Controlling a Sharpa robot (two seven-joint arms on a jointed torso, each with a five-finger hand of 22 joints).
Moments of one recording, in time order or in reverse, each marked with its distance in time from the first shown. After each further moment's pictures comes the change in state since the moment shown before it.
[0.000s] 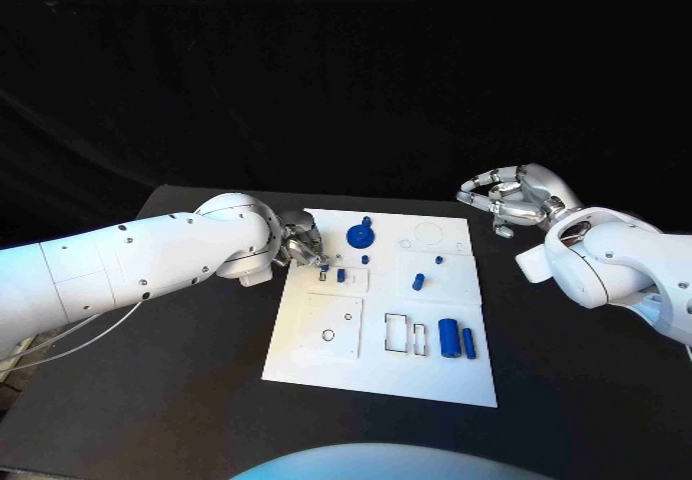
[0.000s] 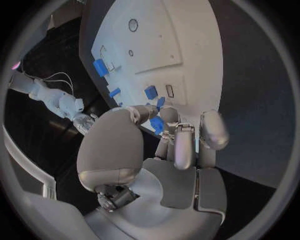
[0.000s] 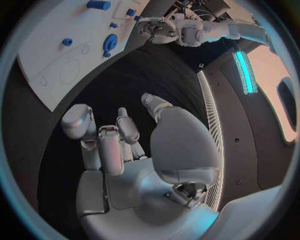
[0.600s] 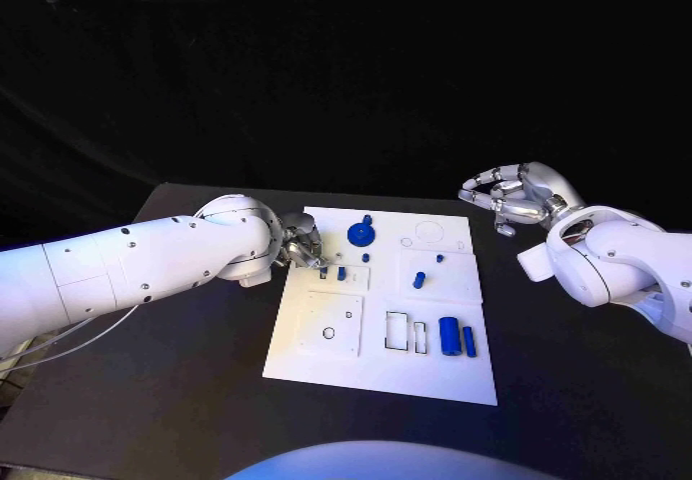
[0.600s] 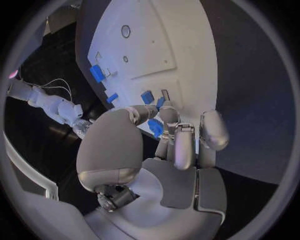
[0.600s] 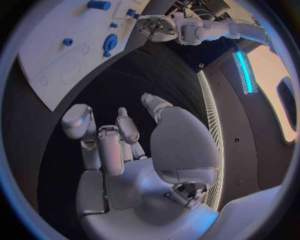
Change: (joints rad) left arm -0.013 -0.001 -0.001 0.005 -0.054 0.009 0.001; left_hand -0.009 -0.009 0.000 0.000 0.011 0.005 -0.002 0.000 0.000 0.007 0.000 0.004 0.007 0.000 0.000 0.004 0.000 0.000 0.000 0.000 0.005 0.008; right arm 0.000 -0.002 0.000 0.000 0.000 0.000 0.000; right_hand 0.000 0.000 0.000 0.000 0.000 0.000 0.000 0.008 0.000 0.000 0.000 0.000 0.000 0.000 0.000 0.000 0.000 0.000 0.000 0.000 0.000 0.000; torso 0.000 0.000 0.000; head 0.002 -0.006
